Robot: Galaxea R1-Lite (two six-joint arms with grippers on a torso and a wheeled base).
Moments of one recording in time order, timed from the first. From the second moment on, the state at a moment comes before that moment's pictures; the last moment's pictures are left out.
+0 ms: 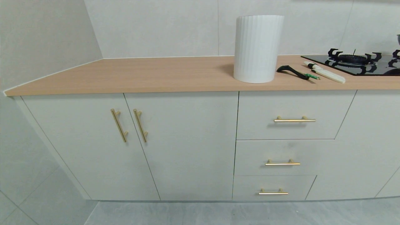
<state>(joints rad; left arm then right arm) 0.00 0.00 0.00 0.01 -0.07 0.02 0.01 0.06 -0.12 0.01 0.05 0.02</state>
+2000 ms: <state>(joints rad) 0.00 0.00 0.00 0.01 -0.07 0.02 0.16 2.02 -0.62 -0.87 0.02 0.02</state>
